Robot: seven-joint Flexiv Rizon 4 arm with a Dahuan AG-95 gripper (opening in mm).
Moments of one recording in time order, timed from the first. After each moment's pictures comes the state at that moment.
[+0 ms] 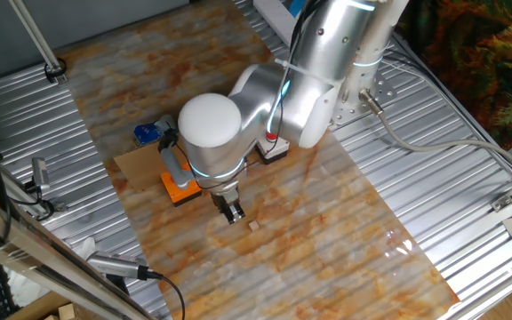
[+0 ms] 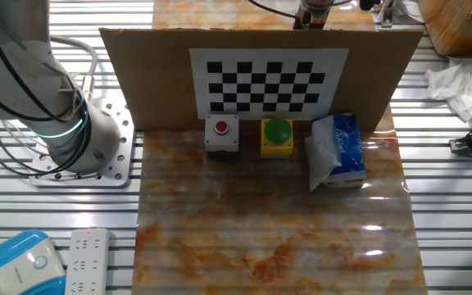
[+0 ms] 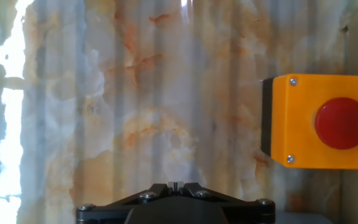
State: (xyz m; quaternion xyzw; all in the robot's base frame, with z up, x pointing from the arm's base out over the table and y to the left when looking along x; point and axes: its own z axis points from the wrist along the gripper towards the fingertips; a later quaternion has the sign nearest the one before) arm 0.507 0.218 0.038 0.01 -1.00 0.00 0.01
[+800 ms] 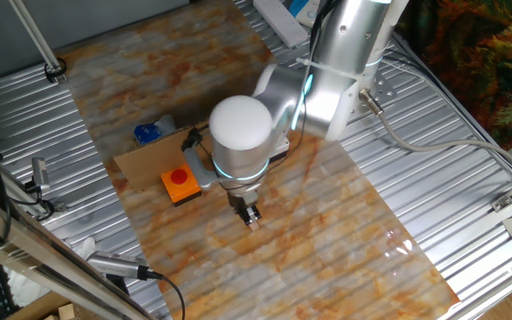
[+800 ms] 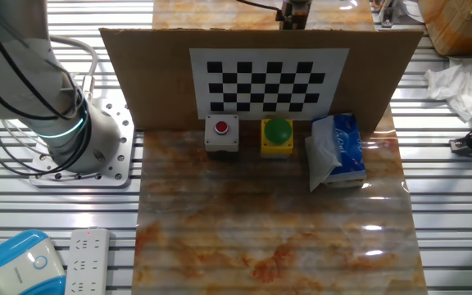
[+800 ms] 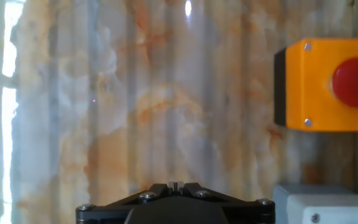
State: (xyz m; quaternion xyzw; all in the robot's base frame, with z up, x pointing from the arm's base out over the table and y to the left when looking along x) arm 0.474 0.233 0.036 0.01 -1.00 0.01 0.00
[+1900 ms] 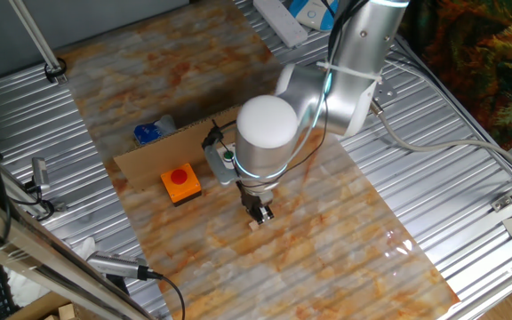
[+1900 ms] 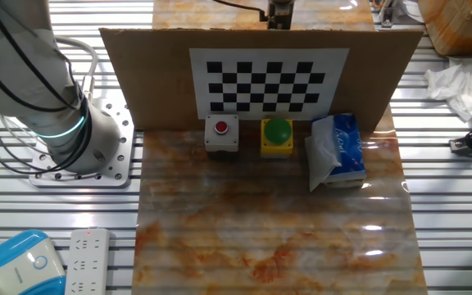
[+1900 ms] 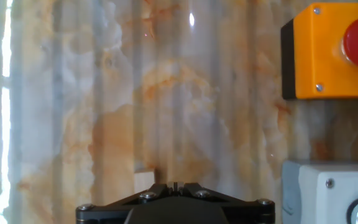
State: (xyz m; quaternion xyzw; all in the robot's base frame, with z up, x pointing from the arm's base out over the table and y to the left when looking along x) arm 0.454 0.239 0.024 0.00 -1.00 0.01 -0.02
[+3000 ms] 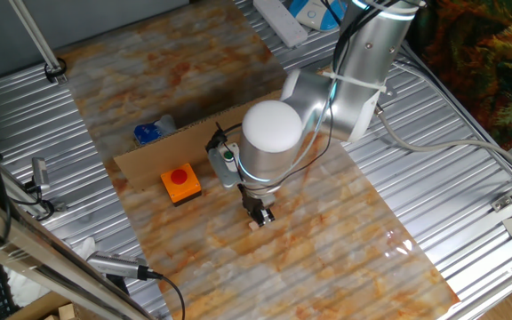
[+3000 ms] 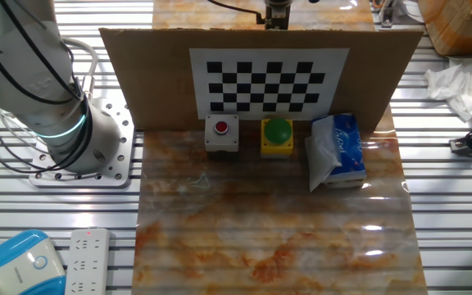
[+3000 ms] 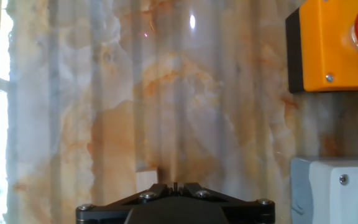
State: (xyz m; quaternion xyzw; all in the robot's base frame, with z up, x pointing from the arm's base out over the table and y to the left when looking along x) arm 0.456 0.240 0.018 -0.01 -1.00 0.02 -0.02
